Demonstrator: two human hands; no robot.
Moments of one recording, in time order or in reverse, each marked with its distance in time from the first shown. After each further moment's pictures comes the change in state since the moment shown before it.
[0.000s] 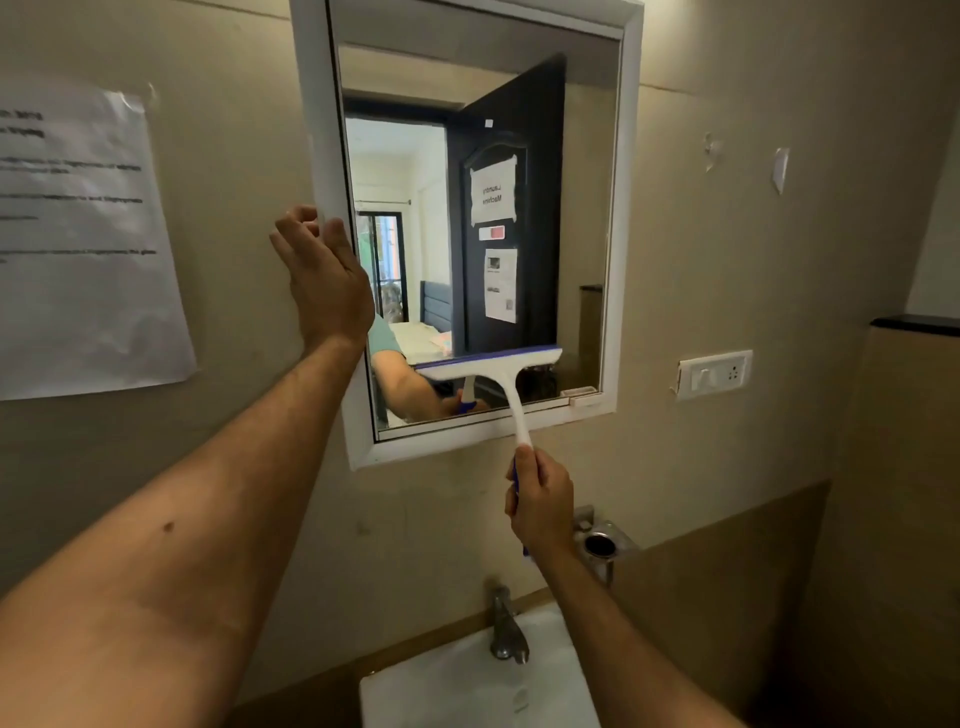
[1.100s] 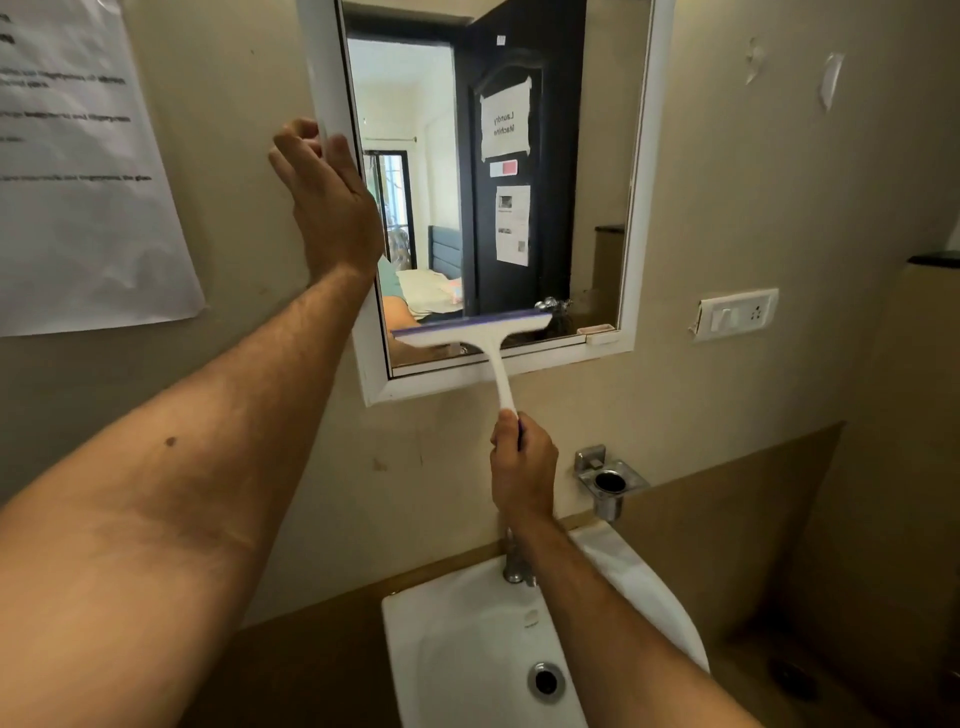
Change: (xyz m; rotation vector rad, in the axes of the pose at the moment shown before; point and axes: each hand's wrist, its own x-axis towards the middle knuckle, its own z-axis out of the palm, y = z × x) left_hand 0.005 0.003 -0.005 -0.049 0.013 -0.002; right_hand -0.040 0.000 0.040 -0.059 0.080 -0.050
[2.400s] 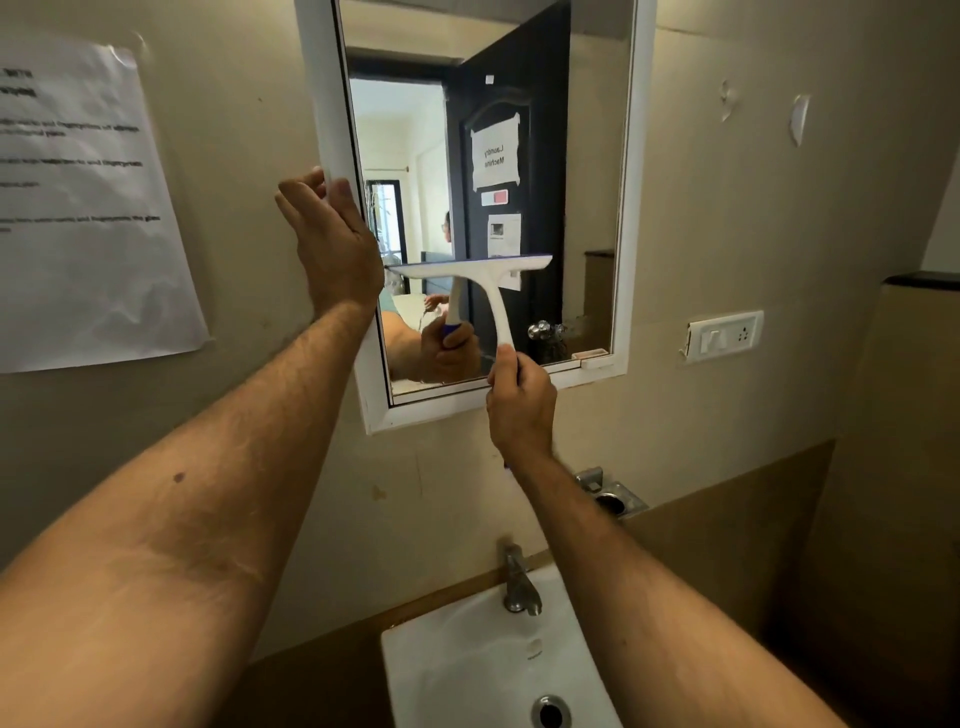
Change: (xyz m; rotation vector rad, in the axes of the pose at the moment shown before) left_hand -0.008 -0.003 -0.002 0.000 -0.032 0.001; right_hand 0.058 -0.052 0.014 0.029 0.011 -0.060
